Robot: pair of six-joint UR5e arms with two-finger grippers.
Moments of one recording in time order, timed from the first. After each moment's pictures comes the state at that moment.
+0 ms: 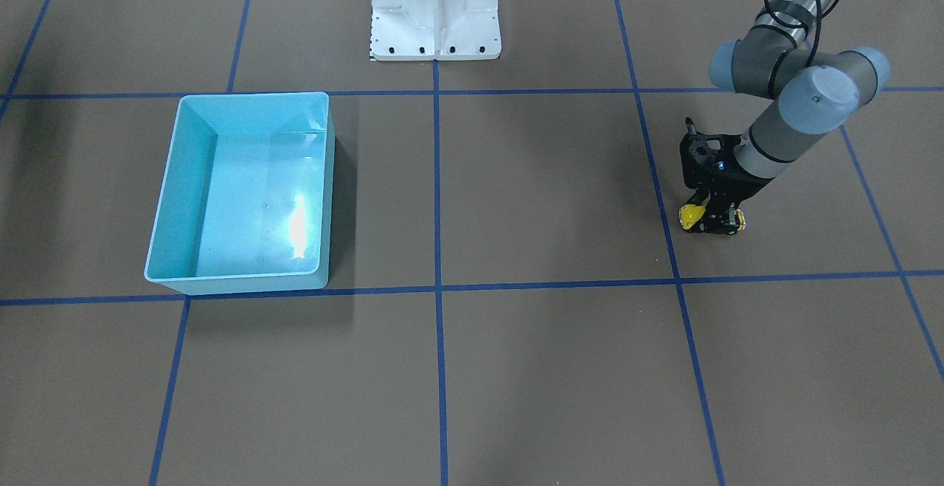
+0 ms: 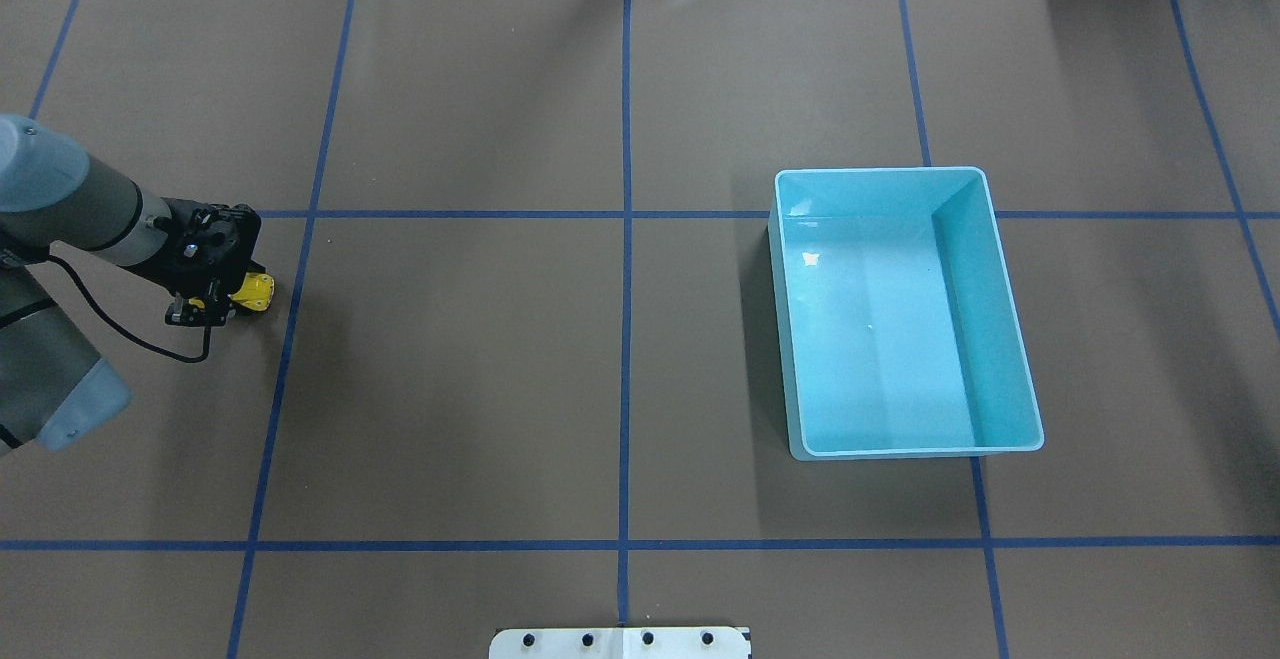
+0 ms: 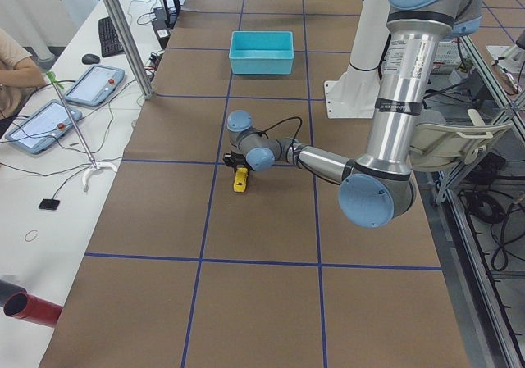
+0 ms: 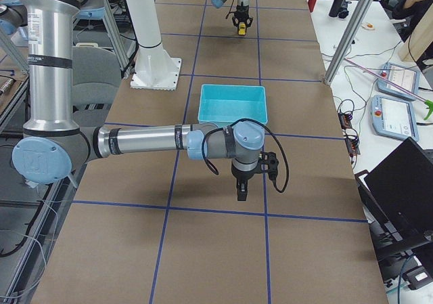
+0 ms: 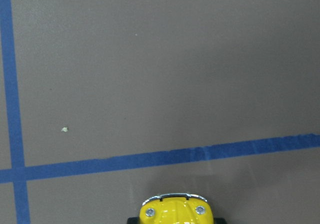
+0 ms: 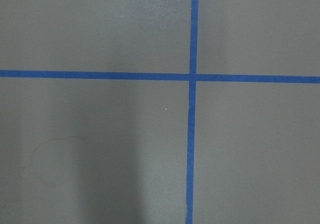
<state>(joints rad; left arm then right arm) -0.84 -1.75 -1.58 -2.12 -2.13 0.72 1.48 -1.63 1.73 -1.57 2.33 0.12</state>
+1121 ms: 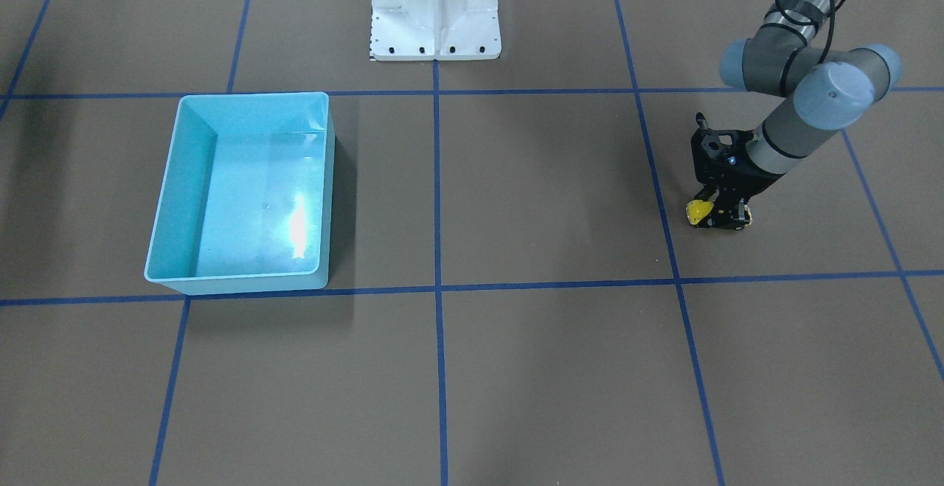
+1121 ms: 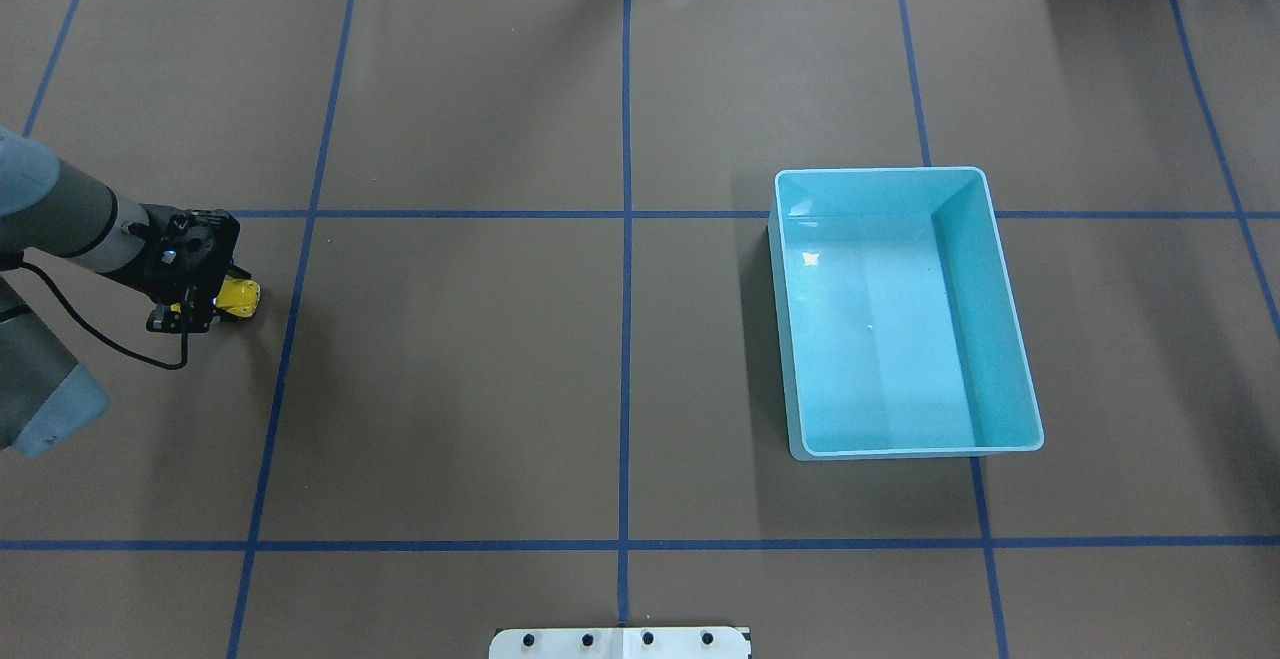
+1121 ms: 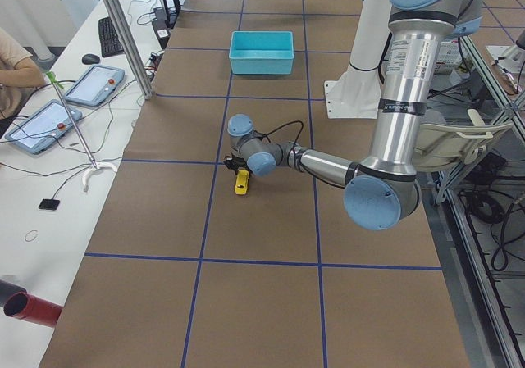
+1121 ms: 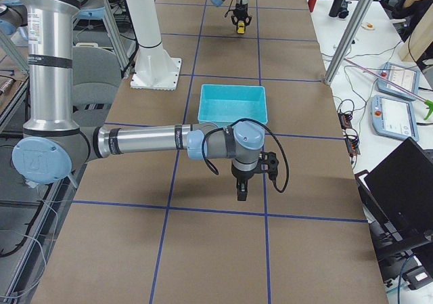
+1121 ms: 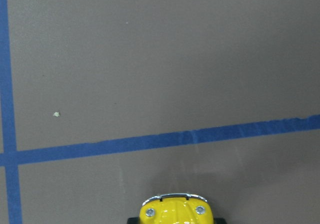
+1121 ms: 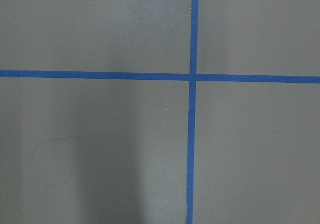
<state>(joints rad) -0.85 -1.71 -1.58 -2.17 -2.16 0.73 1.48 -1.63 1.73 -1.57 2.33 0.12</state>
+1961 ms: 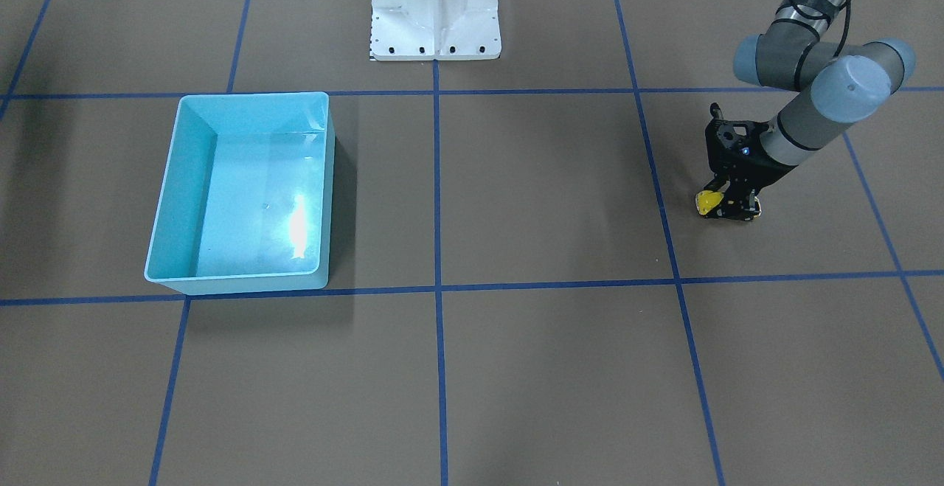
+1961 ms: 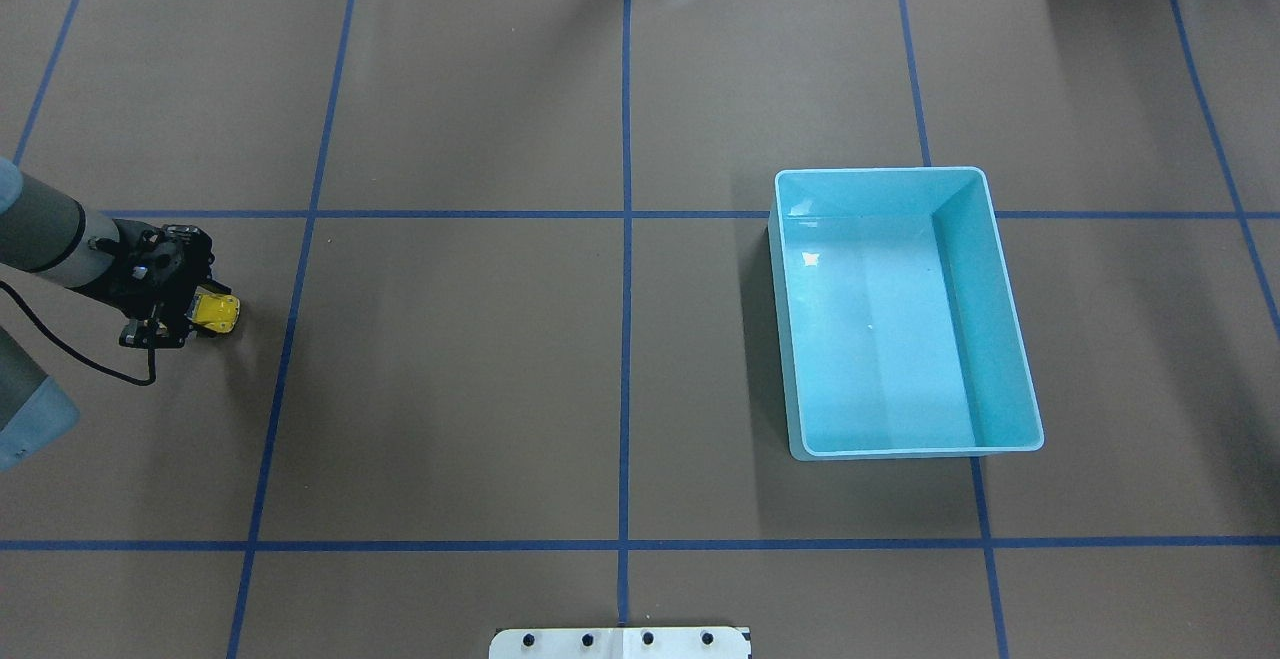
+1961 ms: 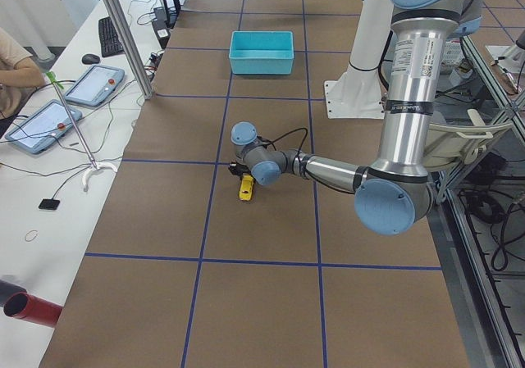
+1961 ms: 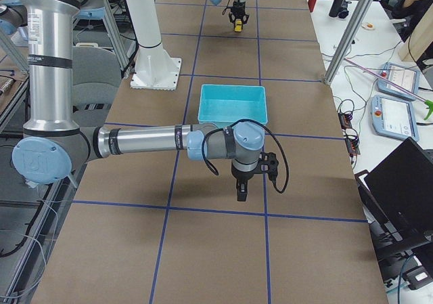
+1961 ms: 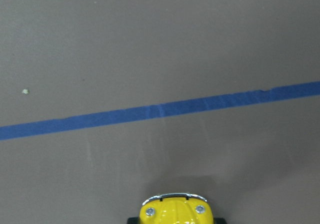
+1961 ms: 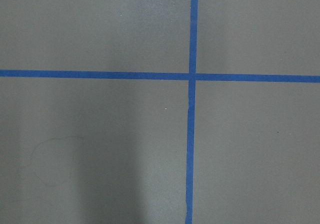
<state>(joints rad) -0.86 -1.66 -1.58 -2.21 -2.19 0.75 1.48 -1.63 1.73 -1.57 2.33 0.12</state>
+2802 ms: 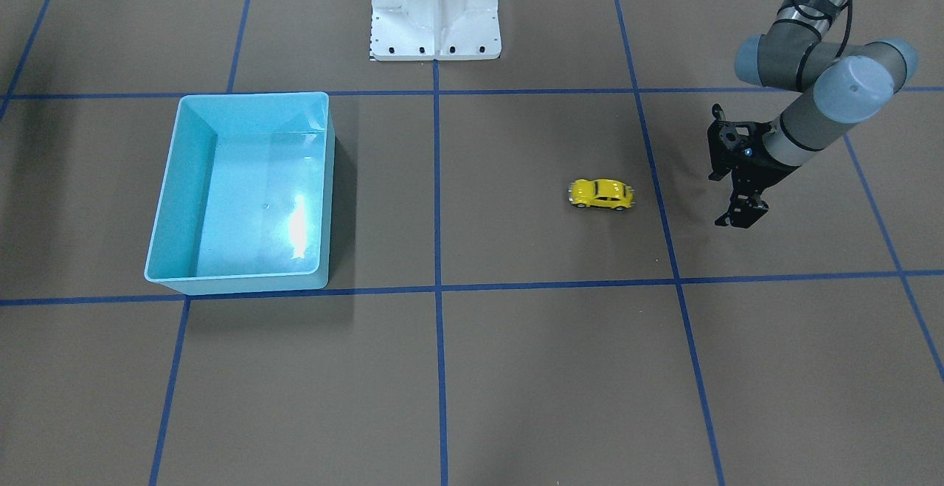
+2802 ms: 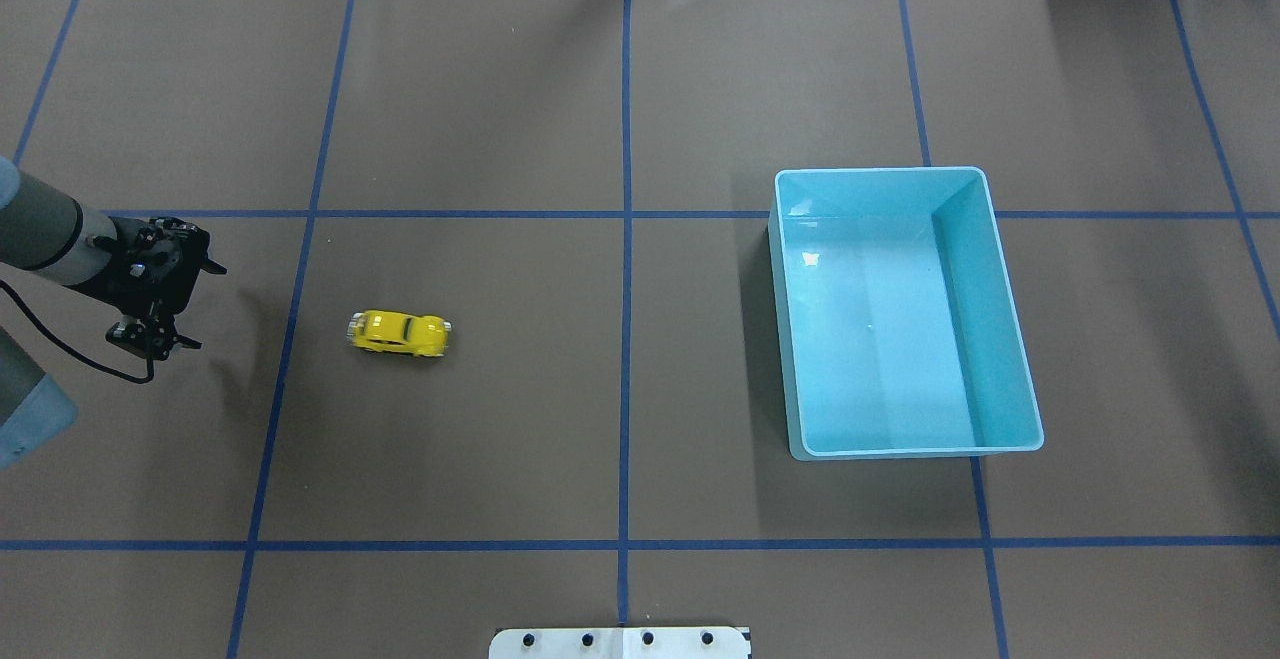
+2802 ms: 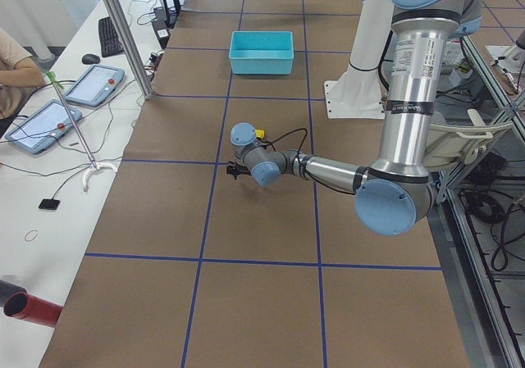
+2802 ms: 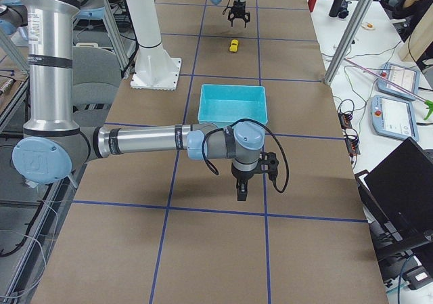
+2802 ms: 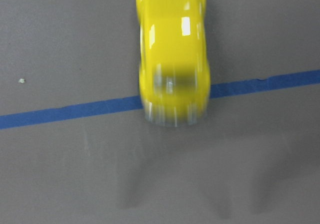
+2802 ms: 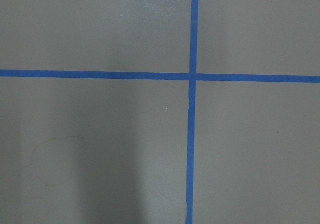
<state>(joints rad) -0.87 -1.66 -1.58 -2.20 -2.19 0.75 1.48 -1.63 1.73 -1.57 2.33 0.12</state>
